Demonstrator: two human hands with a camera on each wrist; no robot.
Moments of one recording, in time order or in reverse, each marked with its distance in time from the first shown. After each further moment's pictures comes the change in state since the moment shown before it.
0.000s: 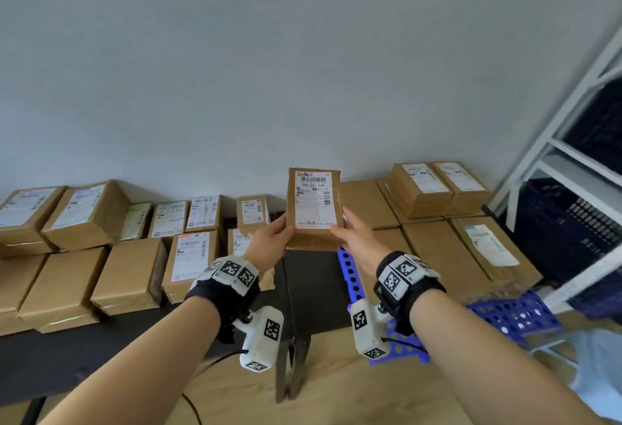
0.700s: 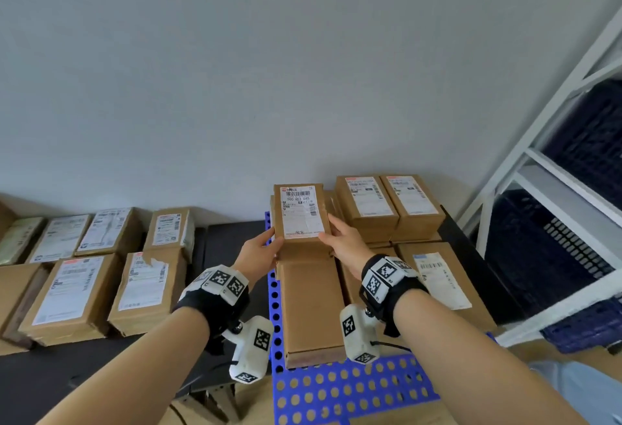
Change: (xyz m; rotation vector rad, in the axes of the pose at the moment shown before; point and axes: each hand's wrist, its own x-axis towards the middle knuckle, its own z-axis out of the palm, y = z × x) left_hand 0.117 0.022 0.171 -0.064 0.046 -0.110; right_hand 0.088 0.030 -0.180 -0.136 0.004 0.070
